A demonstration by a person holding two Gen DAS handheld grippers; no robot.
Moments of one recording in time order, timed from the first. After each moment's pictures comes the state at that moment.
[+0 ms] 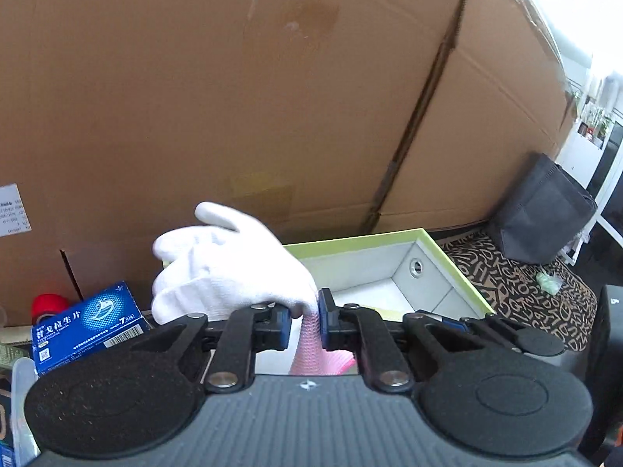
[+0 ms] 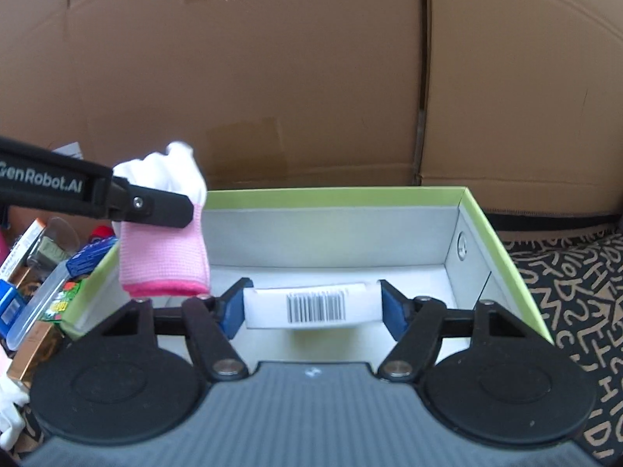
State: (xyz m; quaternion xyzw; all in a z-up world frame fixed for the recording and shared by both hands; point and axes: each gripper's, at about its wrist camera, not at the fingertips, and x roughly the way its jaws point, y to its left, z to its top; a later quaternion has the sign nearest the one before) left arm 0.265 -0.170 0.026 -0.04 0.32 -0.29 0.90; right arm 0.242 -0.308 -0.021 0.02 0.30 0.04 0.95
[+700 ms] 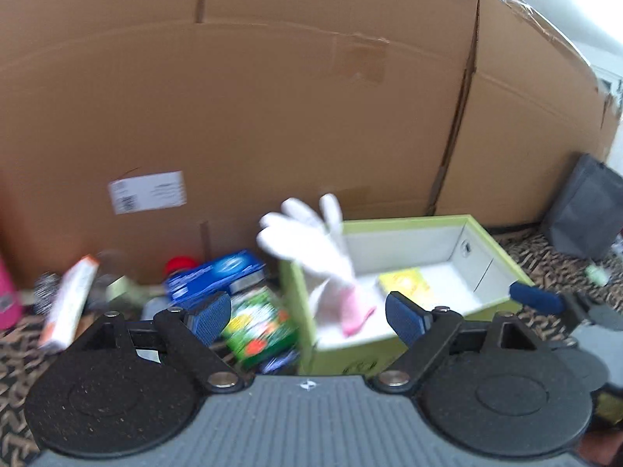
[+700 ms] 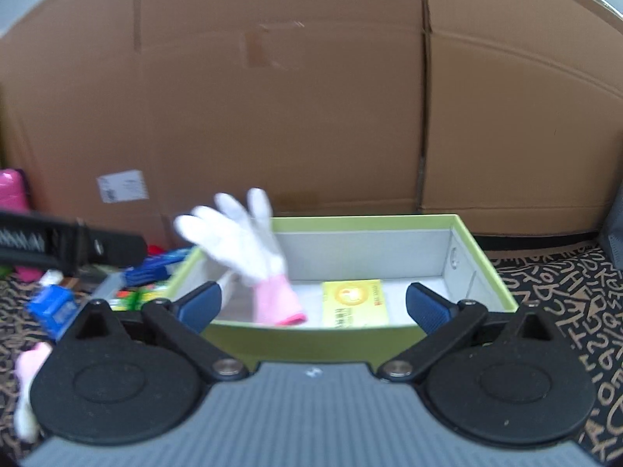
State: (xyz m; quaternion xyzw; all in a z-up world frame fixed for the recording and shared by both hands) left arm 0.152 -0.111 0.054 0.00 0.27 -0.16 0.95; right arm 0.137 -0.291 0.008 0.02 0.23 0.05 0.97
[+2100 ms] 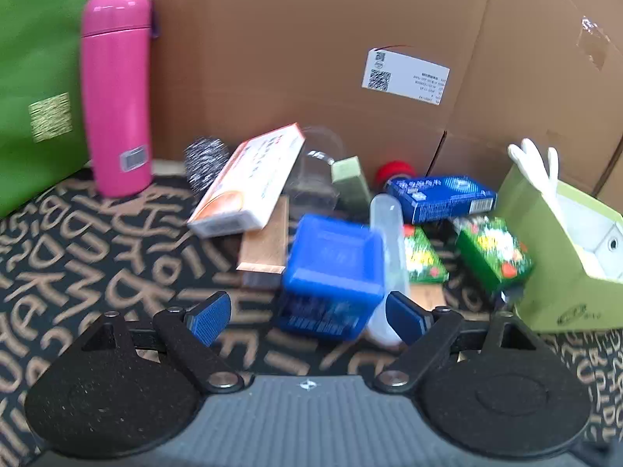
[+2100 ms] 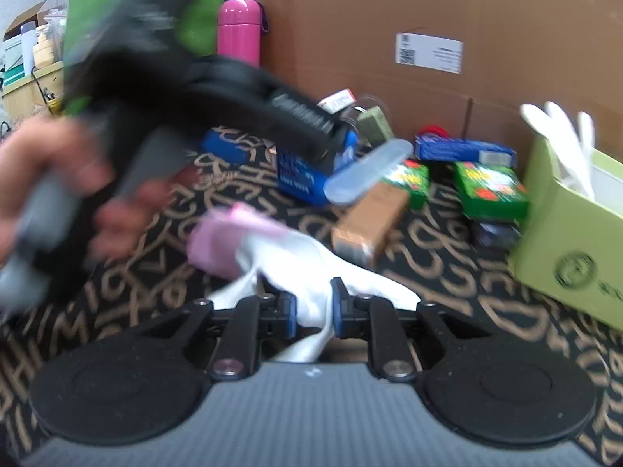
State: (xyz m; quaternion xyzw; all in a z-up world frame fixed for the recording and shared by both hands) left arm 0.196 0.043 -0.039 -0.08 0.35 -0.01 0.93; right arm 0.075 -0.118 -0.069 -0.11 0.32 0.30 0.89
